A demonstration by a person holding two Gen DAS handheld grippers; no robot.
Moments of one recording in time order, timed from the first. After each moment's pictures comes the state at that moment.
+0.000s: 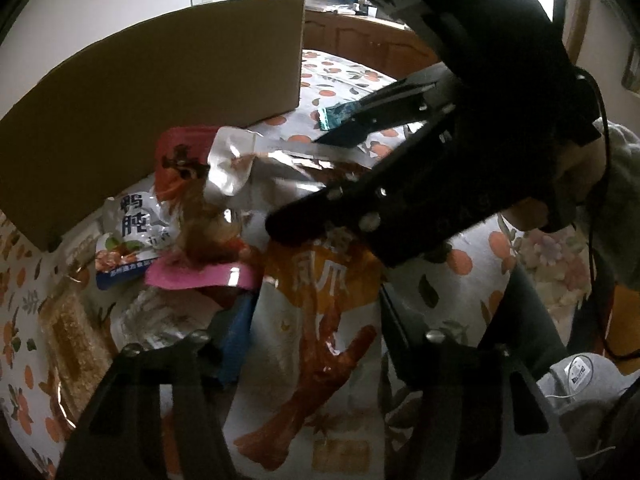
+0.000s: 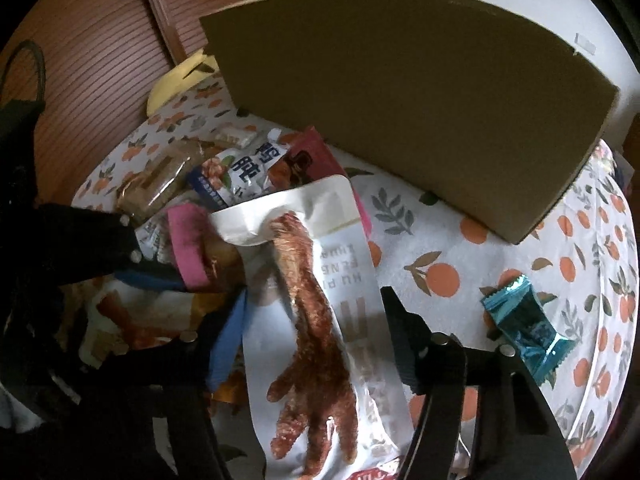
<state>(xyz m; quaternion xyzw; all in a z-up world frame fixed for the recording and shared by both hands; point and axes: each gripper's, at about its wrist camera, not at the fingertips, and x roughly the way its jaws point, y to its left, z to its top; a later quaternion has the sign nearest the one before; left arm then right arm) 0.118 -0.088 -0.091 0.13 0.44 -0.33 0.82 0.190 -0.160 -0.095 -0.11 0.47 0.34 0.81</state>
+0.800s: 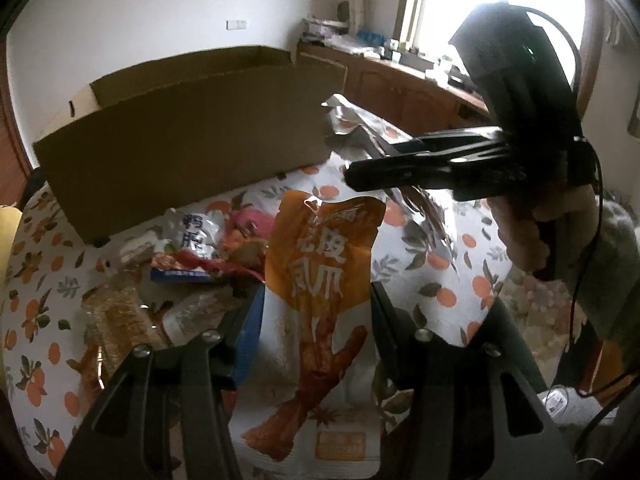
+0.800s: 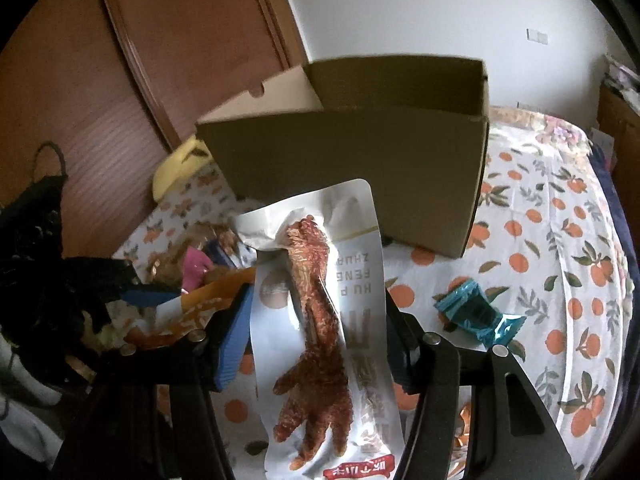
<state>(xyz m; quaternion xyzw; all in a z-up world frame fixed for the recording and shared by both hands) 0.103 -0.031 -0.056 0.06 0.39 -0.31 0.87 0.173 -0.205 -0.049 0.00 0.39 0.32 0.86</state>
